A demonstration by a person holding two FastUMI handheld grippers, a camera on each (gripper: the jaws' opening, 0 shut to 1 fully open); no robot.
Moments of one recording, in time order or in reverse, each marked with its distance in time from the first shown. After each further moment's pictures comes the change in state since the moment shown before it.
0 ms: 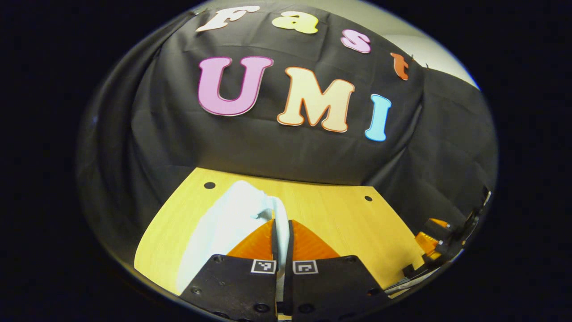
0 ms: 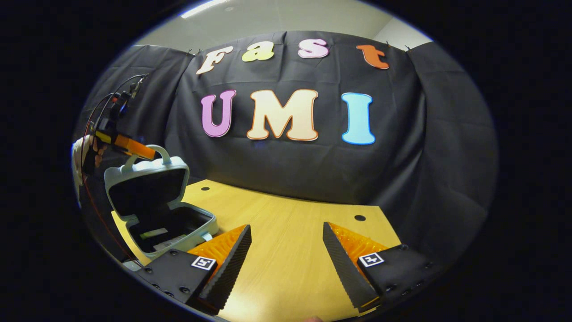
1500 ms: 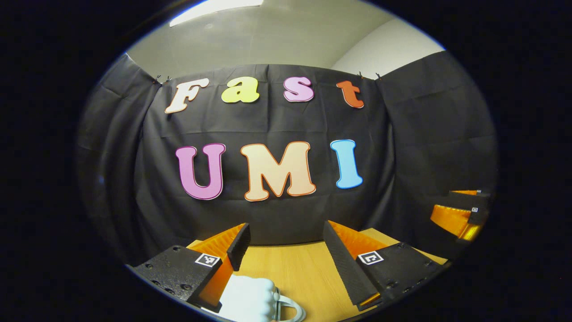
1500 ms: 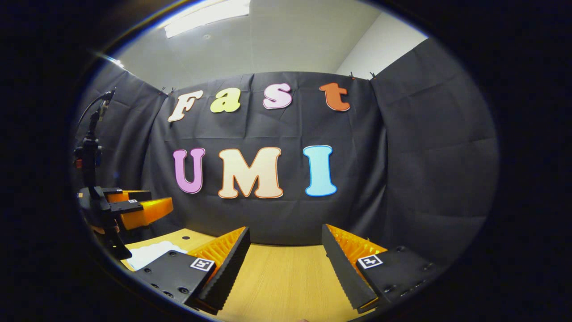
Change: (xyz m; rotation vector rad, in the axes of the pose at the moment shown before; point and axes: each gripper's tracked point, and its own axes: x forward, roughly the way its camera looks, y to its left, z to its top) left arm -0.035 -0.152 0.083 0.246 -0.487 0.065; right arm -0.058 -0.048 0.148 0.100 -0.274 -0.179
